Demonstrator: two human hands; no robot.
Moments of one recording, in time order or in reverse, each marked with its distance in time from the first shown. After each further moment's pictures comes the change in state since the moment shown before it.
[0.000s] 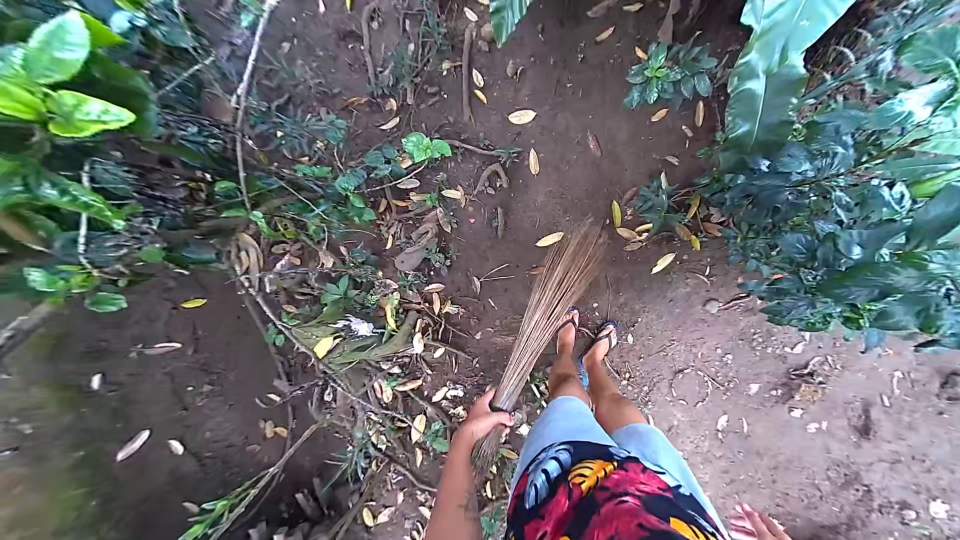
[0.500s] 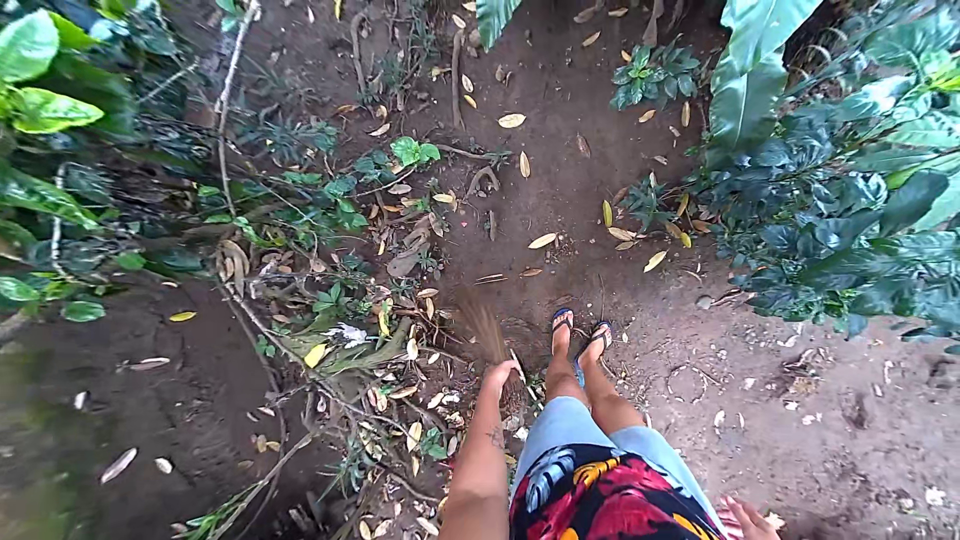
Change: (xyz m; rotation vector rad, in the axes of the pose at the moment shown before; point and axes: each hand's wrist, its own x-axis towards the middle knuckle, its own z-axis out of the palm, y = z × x) left_hand 0.078 0.062 0.039 -0.149 0.331 -0.230; right_hand 0.025 0.024 0.003 -0.070 -0.044 -0.048
